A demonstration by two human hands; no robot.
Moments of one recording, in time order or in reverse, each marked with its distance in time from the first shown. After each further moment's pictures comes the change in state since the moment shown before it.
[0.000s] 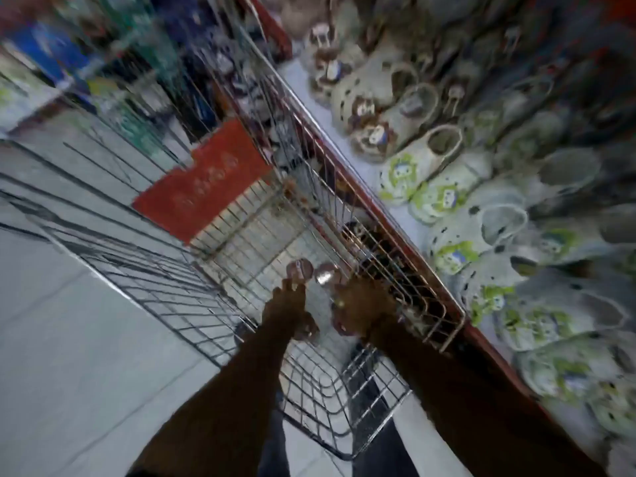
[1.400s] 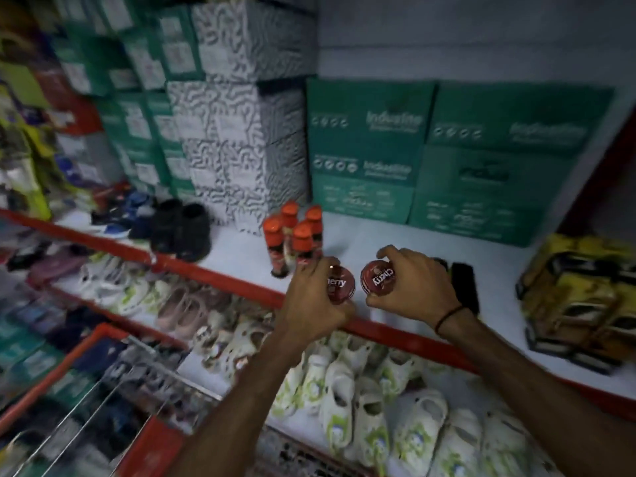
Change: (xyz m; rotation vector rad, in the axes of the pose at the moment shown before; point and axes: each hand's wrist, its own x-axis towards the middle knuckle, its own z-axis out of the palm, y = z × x) left_hand -0.189 0.325 -0.342 -0.192 0.798 1.044; right_hand -0.294 0.132 -0.397 0.065 1.011 0.567
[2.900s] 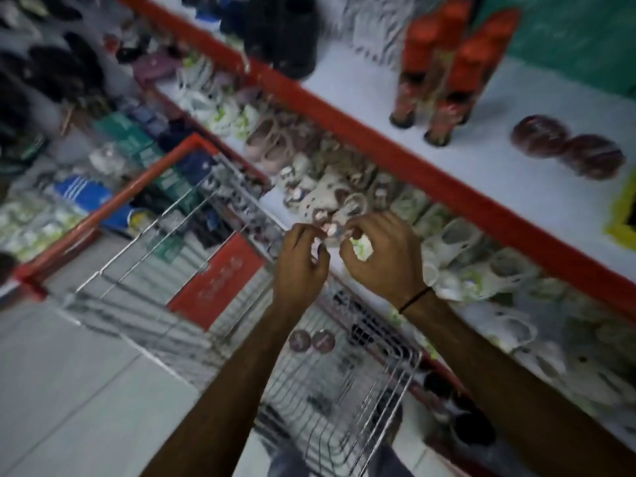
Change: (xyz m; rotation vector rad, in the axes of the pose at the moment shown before) left_hand -0.189 -0.157 0.021 0.046 0.240 -0.447; right_hand -0.077 -0.147 0.196 0.510 0.055 -0.416
